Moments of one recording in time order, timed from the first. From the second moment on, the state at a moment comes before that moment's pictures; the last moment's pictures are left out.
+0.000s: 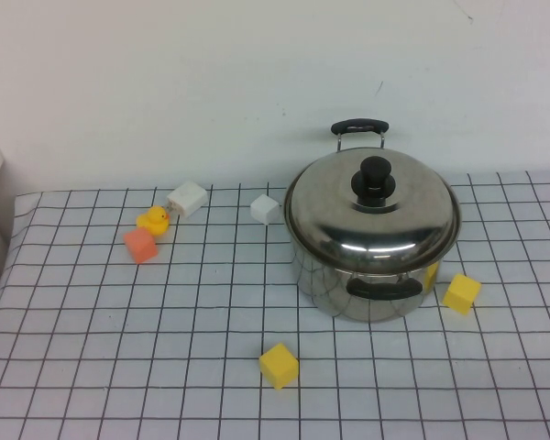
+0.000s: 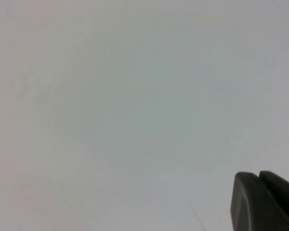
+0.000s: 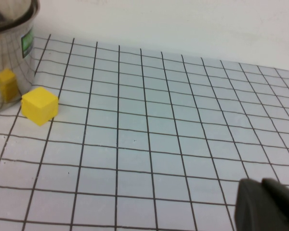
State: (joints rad) right arm -0.11 -0.01 0.02 -0.13 0.42 -0.10; left arm -0.40 0.01 -0.66 0.32 0.35 -0.63
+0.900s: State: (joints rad) right arm -0.11 -0.01 0.02 -0.13 0.42 -0.10; left arm -0.12 -0.01 0.02 0.33 -0.01 -0.74
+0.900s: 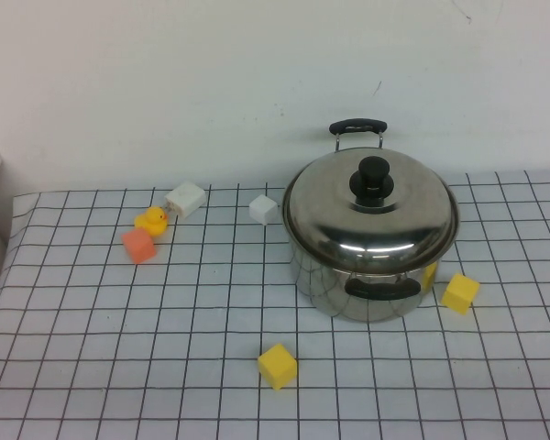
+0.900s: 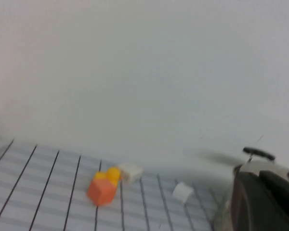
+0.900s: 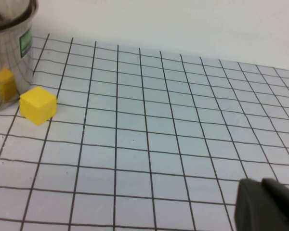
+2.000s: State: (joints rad) right arm -0.11 -0.01 0.02 -0.13 0.42 -0.10; left arm -0.01 -0.01 0.02 0.04 0.35 -0.37
